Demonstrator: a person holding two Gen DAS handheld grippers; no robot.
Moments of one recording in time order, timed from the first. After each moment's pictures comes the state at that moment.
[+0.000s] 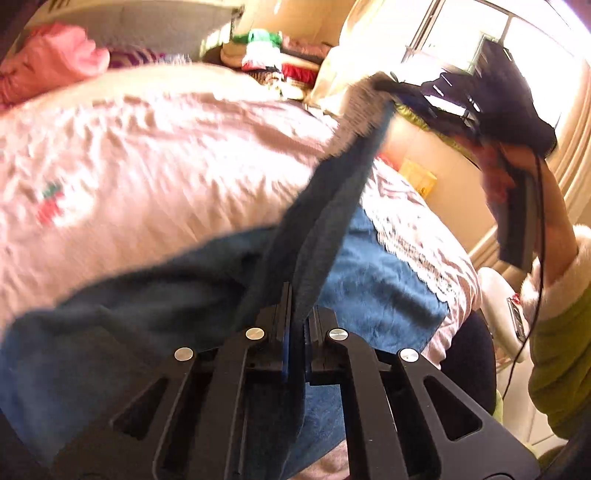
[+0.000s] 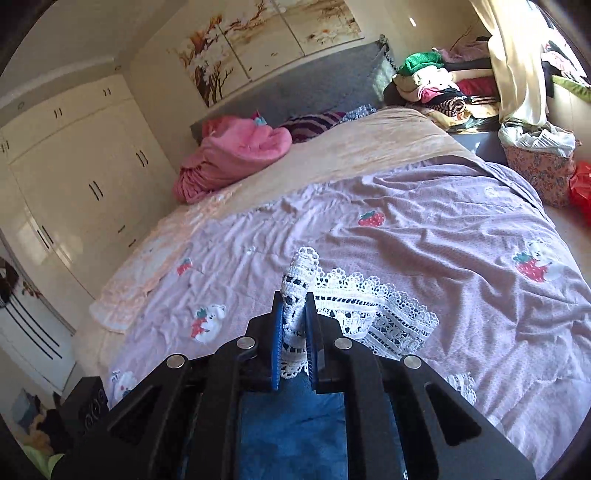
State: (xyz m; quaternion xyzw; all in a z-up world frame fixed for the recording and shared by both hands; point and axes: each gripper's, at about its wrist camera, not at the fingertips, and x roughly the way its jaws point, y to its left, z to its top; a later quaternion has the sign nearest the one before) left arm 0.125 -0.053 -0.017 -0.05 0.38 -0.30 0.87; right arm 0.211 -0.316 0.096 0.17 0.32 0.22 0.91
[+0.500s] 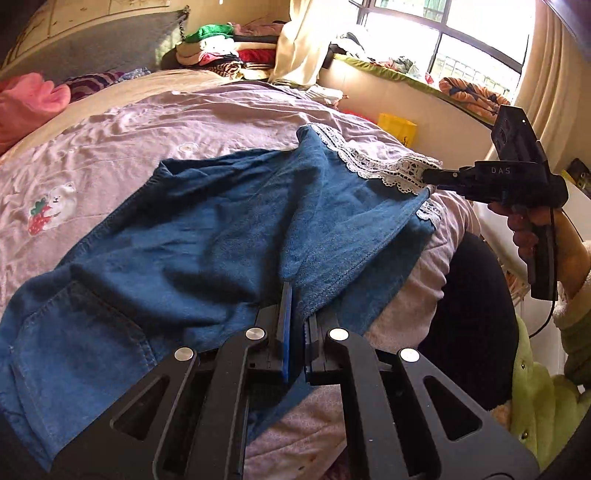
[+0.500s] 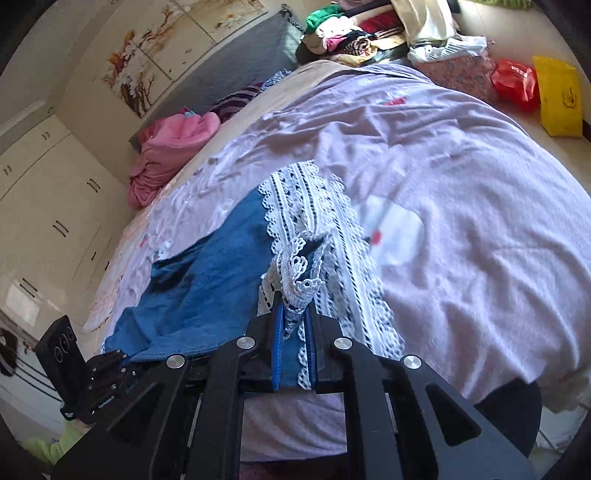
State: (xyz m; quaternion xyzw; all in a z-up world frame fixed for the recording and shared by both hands) left arm 0.077 -0.084 -0.045 0.06 0.39 -0.34 0.85; right arm 0.062 -0.398 -0.028 0.27 0.41 0.11 0.87
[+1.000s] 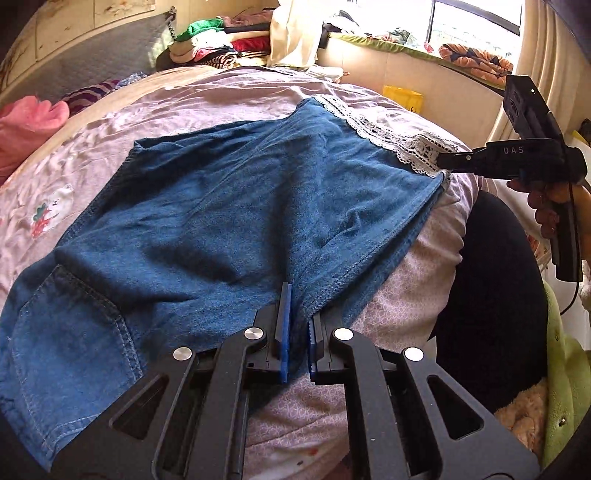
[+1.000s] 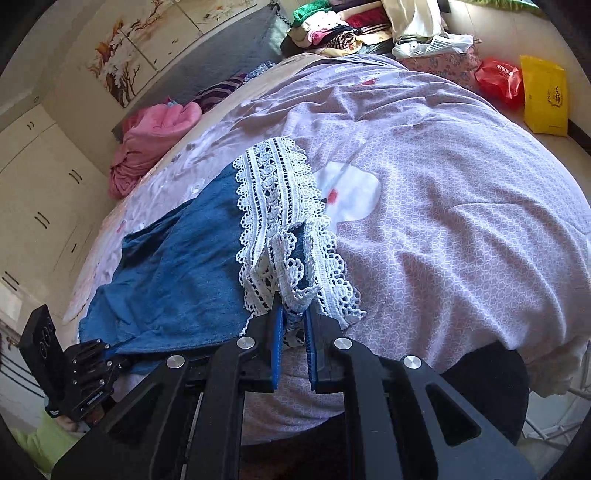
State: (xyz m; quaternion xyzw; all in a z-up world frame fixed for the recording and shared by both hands) left arm 0.061 -0.104 -0.064 0.13 0.40 -0.32 0.85; right arm 0.043 -0.405 -0.047 0.24 0.43 0.08 0.87
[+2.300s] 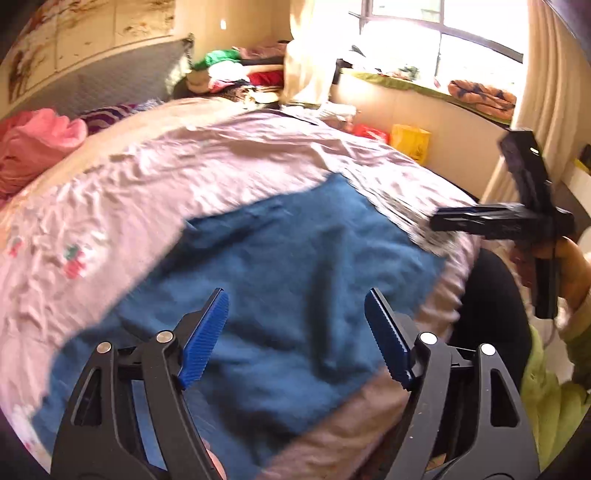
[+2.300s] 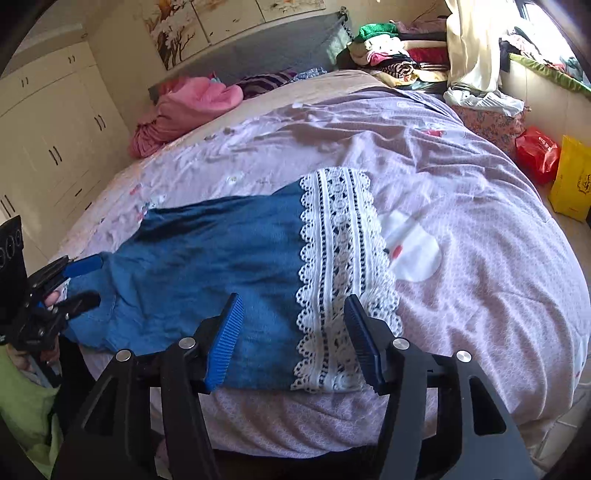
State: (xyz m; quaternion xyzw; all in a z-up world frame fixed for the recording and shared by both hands) left arm 0.095 -0.081 -0.004 0.11 0.34 -0.29 0.89; right arm 0.066 -0.367 -0.015 0.12 0.40 0.13 0.90
